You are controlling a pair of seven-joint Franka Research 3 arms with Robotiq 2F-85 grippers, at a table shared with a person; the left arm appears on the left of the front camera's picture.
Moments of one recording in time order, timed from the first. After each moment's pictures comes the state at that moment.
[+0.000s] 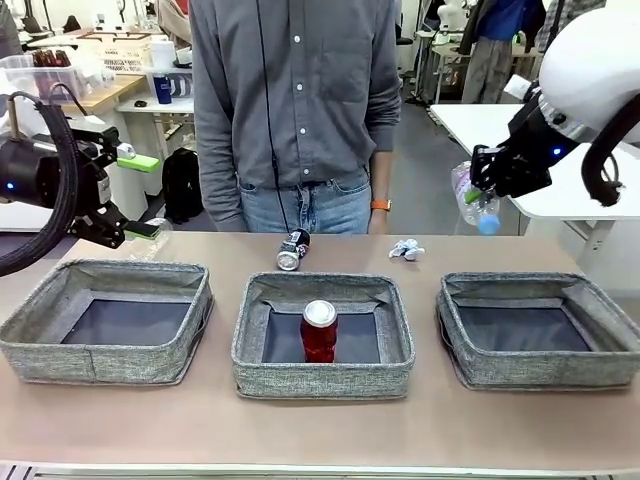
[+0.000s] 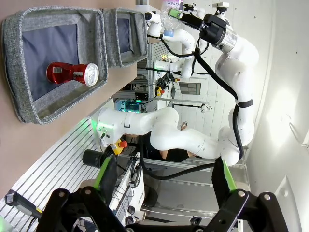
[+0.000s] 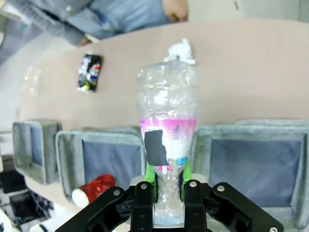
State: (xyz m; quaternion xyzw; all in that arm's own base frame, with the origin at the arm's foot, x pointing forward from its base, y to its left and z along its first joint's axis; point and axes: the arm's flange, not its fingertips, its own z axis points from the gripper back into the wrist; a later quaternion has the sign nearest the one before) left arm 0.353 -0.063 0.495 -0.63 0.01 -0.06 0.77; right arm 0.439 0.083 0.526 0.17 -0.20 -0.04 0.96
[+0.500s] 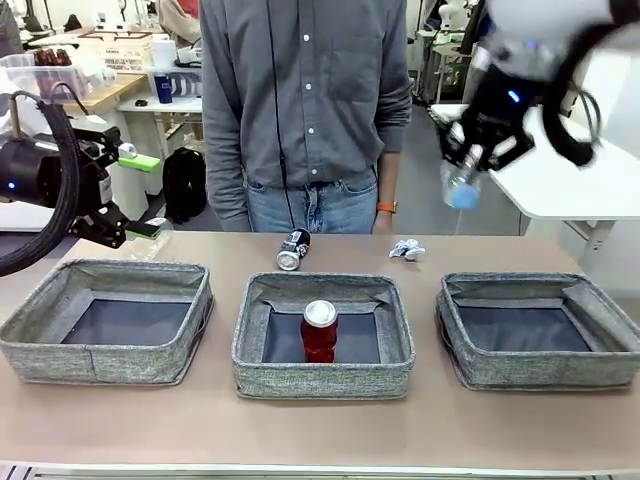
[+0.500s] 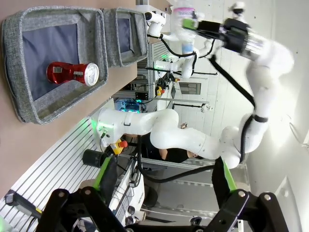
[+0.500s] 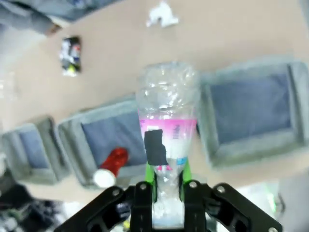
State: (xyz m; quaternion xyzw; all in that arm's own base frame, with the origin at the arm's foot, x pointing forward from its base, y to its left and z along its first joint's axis) left arm 0.353 -0.064 0.495 -0.63 0.01 -0.06 0.77; right arm 0.426 0.185 0.607 0.06 -0.09 -0.14 0.98
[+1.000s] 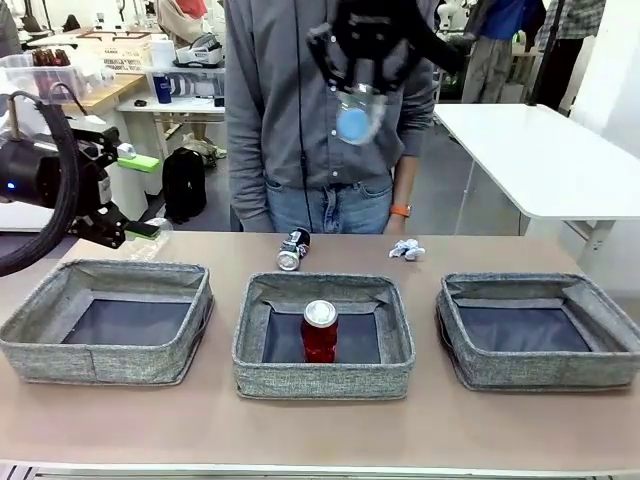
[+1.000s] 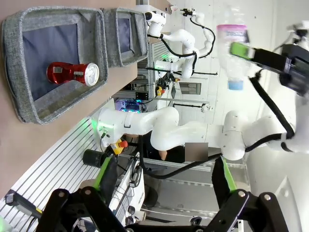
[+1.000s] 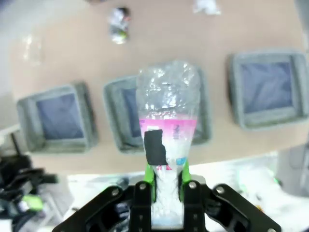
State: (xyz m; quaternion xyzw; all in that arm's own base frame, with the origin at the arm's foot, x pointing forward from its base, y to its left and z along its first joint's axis) left arm 0.353 -0.064 0.495 -0.63 0.01 -0.06 0.77; right arm 0.386 0.361 0.711 0.02 -0.10 -0.08 0.99
